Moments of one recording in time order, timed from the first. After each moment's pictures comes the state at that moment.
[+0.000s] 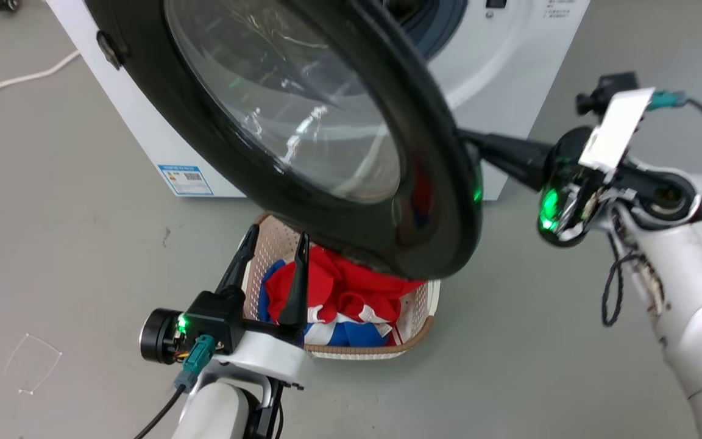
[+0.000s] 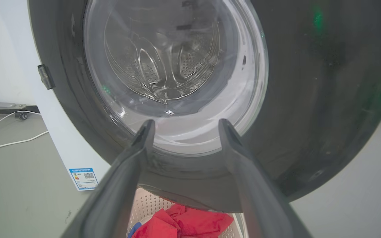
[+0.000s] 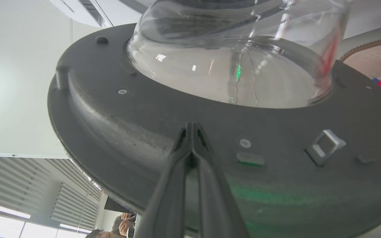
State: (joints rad) left arm -0.21 0.05 -0.25 0.17 -0.16 0.02 -0.26; right arm -0.90 -0.23 0.35 0.74 1.81 0.13 0.80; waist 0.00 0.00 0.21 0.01
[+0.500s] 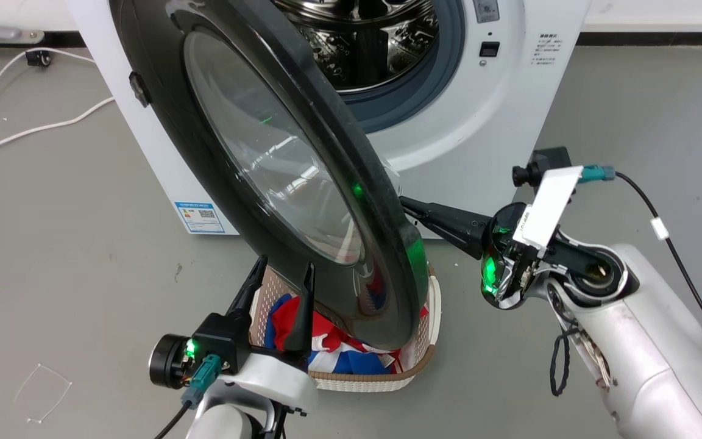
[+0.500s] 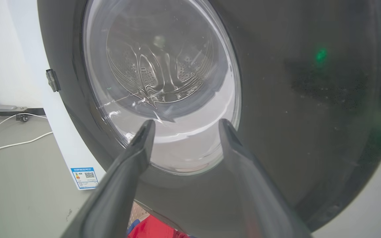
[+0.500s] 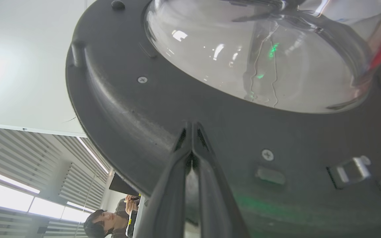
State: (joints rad) left arm -0.16 0.05 -0.27 0.21 -0.19 0.00 -0.26; right arm -0.69 -0.16 0.43 0.56 1.82 0.13 0.69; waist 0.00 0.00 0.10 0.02
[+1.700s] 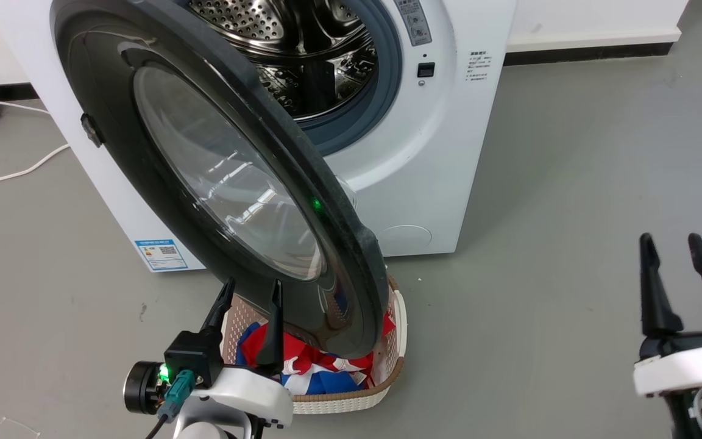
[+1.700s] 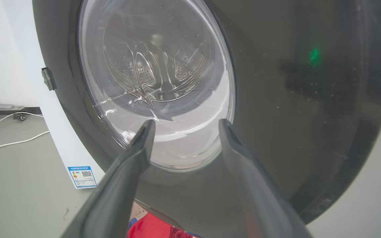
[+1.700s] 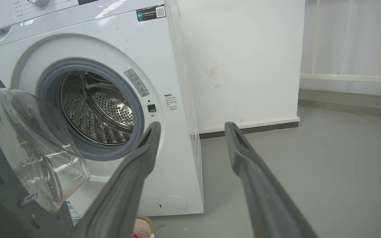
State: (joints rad) left arm -0.11 0.06 -0.19 0.22 -0.18 0.01 -0.26; right arm -0.07 -0.23 -0.04 0.06 0.41 0.13 -0.22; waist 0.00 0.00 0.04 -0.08
